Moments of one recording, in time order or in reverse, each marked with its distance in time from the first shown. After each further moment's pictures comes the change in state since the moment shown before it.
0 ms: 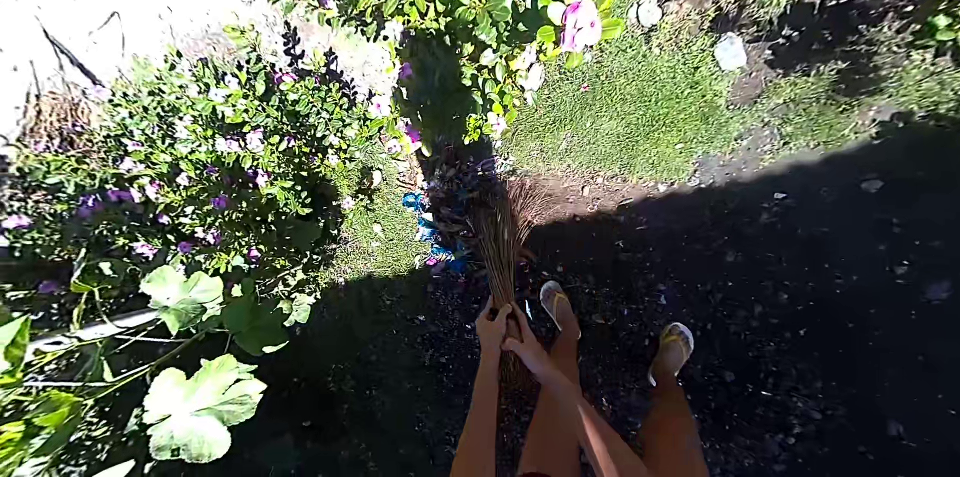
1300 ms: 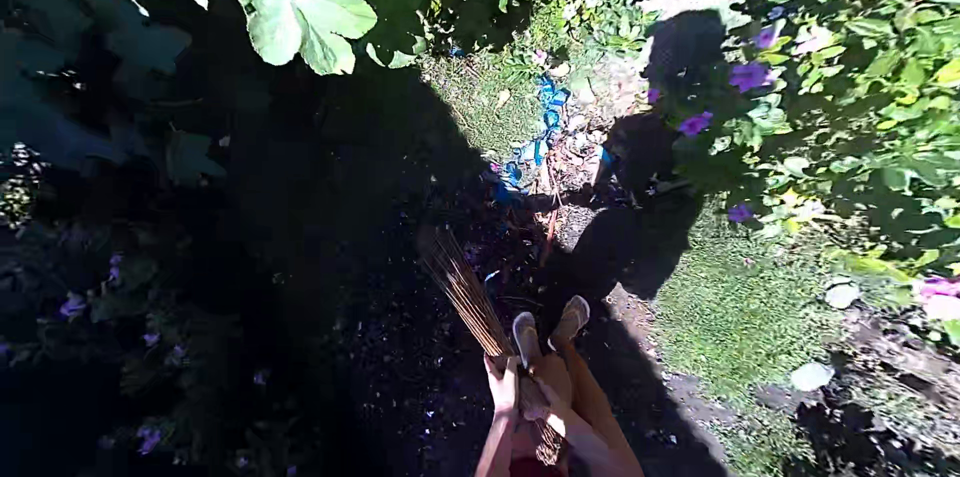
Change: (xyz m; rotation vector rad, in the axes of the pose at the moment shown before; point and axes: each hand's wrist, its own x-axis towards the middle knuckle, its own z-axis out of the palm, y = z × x) left_hand -0.136 -0.027 0.091 -1.266 0.566 -0.624; right_hand -0.072 -0.077 -0.068 -1.049 -0.470 0.738
